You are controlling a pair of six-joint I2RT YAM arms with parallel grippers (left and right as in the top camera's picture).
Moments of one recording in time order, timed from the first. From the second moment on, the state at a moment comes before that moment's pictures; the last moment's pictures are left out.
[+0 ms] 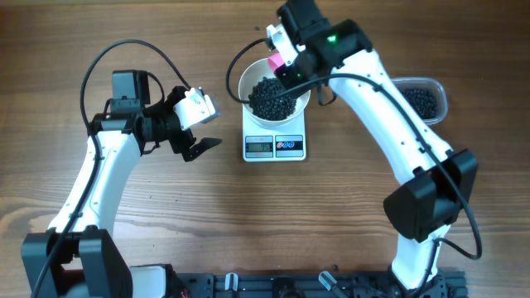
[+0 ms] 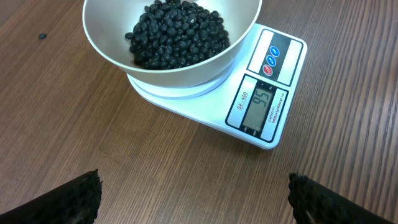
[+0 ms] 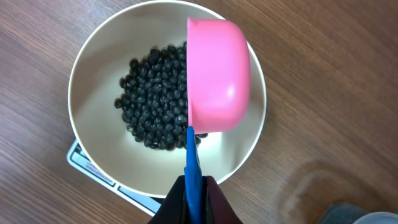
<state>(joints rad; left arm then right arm) 0.03 1.52 1.03 -0.63 0.68 1.08 0.49 2.01 1.99 -1.16 0.00 -0.13</state>
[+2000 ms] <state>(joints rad) 0.03 1.52 1.03 -0.63 0.68 1.08 -0.43 1.85 1.48 -1.15 -0.51 -0.19</state>
